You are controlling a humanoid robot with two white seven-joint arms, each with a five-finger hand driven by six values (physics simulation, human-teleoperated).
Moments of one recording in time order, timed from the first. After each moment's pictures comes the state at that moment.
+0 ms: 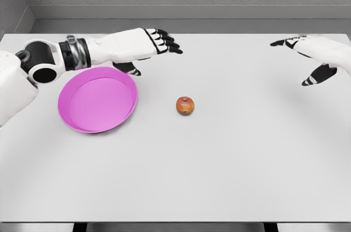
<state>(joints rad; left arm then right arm) -0.92 0.55 -0.85 -1.32 -0.51 -0.61 -0.33 -0.55 -0.99 0.52 -1.64 0.21 -0.04 0.52</state>
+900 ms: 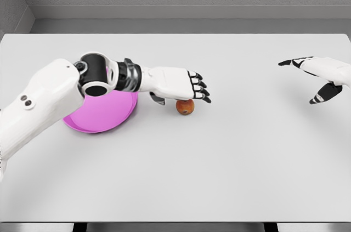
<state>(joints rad) -0.94 0.40 -1.01 -1.35 -0.67 -0.61 -0.49 -0.47 -1.02 0.52 -1.62 0.21 -0.04 0.52</state>
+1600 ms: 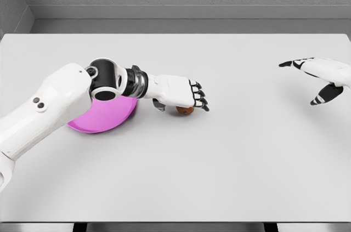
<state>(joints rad) -0.94 0.36 -1.06 -1.29 -0.72 -0.61 -0.51 -0.46 -1.03 0.52 -1.62 0.21 -0.04 0.52</state>
